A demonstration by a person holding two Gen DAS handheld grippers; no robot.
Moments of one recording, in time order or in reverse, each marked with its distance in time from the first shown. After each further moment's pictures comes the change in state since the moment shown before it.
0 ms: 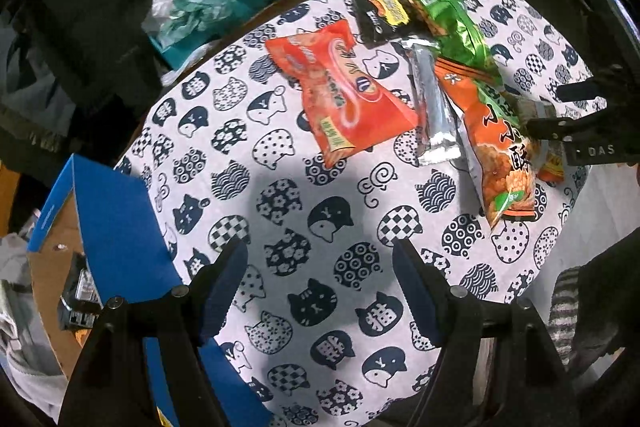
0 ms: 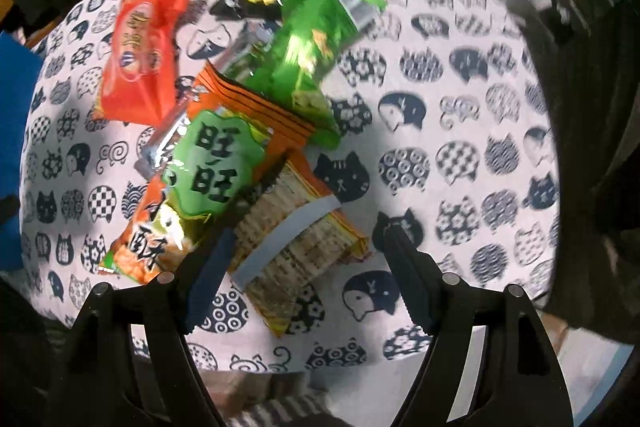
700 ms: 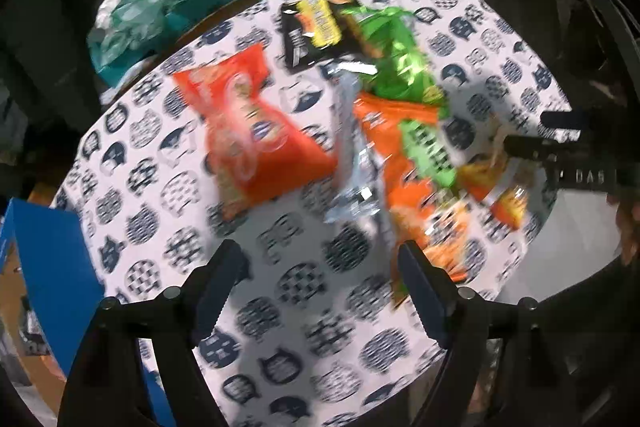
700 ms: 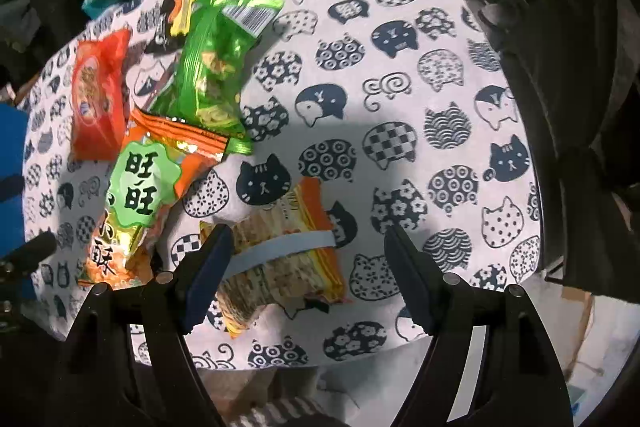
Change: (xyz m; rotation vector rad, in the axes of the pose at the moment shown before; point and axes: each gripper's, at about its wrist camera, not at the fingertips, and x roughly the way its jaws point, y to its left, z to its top) left arm 0.013 -0.058 0.049 -0.024 0.012 -0.147; right arm -0.017 -0.086 -0.022 0.155 -0.059 0.029
